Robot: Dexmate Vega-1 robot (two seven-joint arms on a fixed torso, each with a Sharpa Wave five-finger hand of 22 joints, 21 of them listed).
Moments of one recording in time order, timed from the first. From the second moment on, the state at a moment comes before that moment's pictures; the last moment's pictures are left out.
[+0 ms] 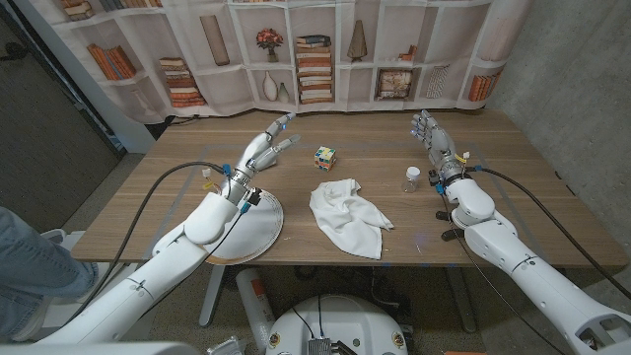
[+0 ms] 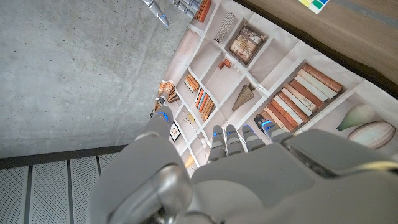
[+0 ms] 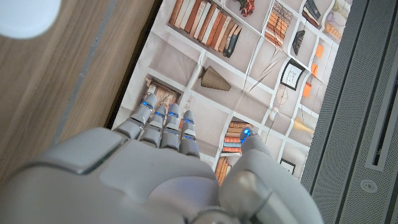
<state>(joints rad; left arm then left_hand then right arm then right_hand) 1.10 0.69 0.34 -1.72 -0.06 -0.50 0.17 0.47 0.00 0.50 -0.10 0.24 0.03 -0.02 0.23 0.19 -0.02 -0.04 0.23 0.19 -0.11 -0.02 0.19 0.18 -0.17 0.02 0.23 0.19 -0.95 -0.56 -0.34 -1.46 0.50 0.37 -0.13 0.14 -0.03 0.38 -0.04 0.24 0.24 0.02 0.21 0.19 0.22 0.09 0.26 0.20 0.14 0.06 0.21 0.18 0.11 -0.02 0.48 0.17</state>
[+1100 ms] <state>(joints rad) 1.14 0.73 0.34 -1.81 0.06 -0.45 0.19 0.48 0.00 0.50 -0.10 0.24 0.03 -0.02 0.22 0.19 -0.02 -0.04 0.22 0.19 -0.11 -0.02 0.18 0.18 -0.17 0.03 0.23 0.19 -0.97 -0.56 -0.32 -1.46 0.53 0.40 -0.12 0.14 -0.03 0.38 -0.04 0.24 0.24 0.02 0.21 0.19 0.22 0.10 0.26 0.20 0.14 0.06 0.21 0.18 0.11 -0.02 0.48 0.17</state>
